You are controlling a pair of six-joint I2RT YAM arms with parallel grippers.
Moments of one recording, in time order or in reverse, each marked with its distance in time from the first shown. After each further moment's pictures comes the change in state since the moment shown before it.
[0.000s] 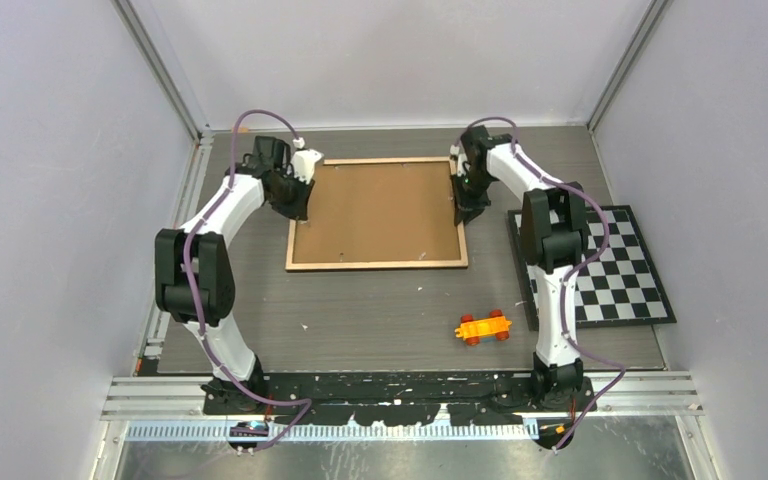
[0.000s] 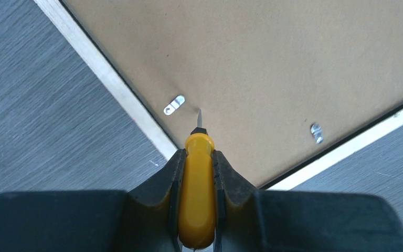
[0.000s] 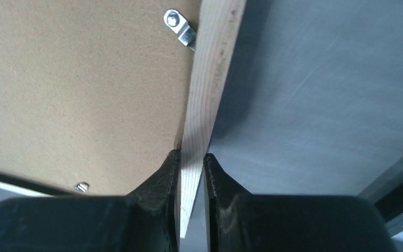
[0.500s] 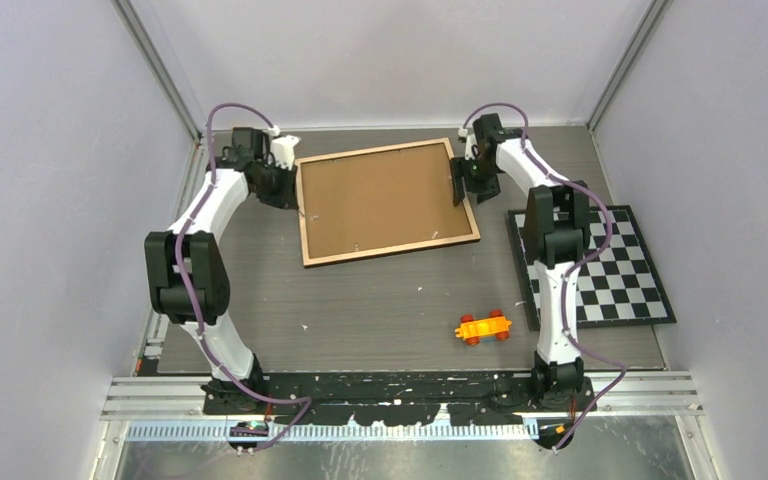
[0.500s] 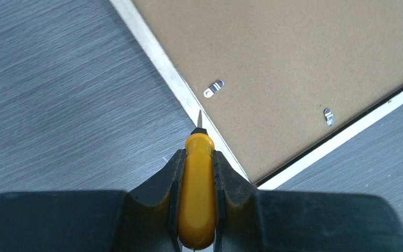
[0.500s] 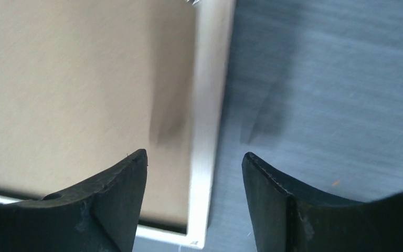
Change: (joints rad) left arm 0.106 0.000 0.064 -0.013 0.083 -0.127; right arm -0.053 0.063 0.124 0.136 0.004 -0.092
